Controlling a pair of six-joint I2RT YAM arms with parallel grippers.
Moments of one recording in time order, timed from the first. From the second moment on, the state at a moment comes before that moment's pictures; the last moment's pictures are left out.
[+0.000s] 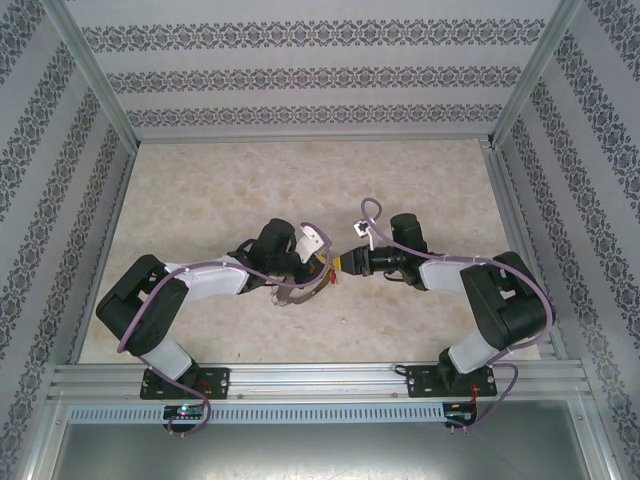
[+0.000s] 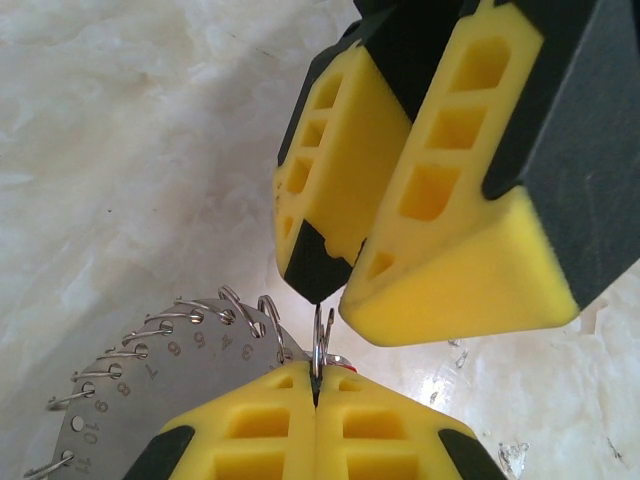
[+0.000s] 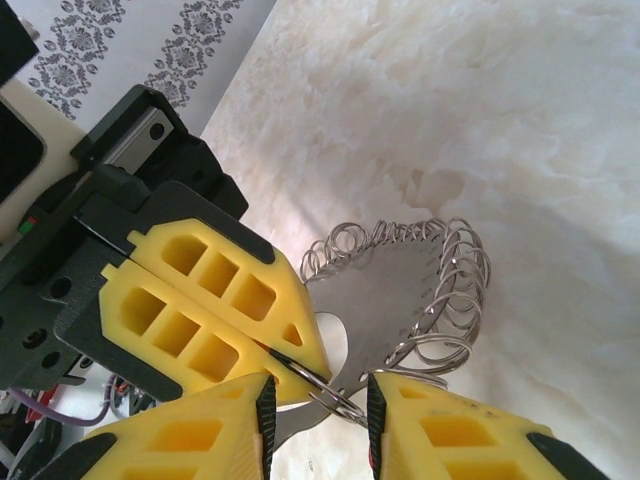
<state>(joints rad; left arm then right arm) -0.65 1.61 0.76 0.20 0.48 0.03 0.36 1.58 0.55 0.42 -0.97 0.40</state>
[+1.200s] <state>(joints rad) -0.63 1.59 0.81 0.09 0.45 0.06 0.39 1.55 0.67 0.13 -0.91 0.32</state>
